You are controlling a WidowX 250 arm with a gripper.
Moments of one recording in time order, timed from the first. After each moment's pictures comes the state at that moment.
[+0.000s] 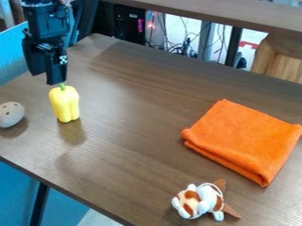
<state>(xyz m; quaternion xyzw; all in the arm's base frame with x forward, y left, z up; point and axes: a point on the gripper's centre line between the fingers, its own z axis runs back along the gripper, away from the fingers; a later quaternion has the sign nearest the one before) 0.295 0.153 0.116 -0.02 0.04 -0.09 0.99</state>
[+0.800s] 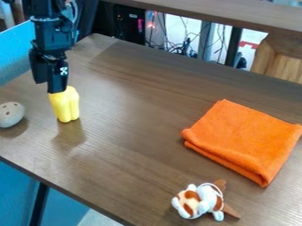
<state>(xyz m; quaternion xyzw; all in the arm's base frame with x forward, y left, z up) 0.308 0.166 0.088 -0.02 0.08 -0.14 0.99</state>
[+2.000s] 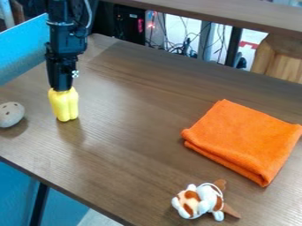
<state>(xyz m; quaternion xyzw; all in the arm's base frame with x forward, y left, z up) 0.325 0.161 0.078 -0.01 0.10 -0.16 0.98</state>
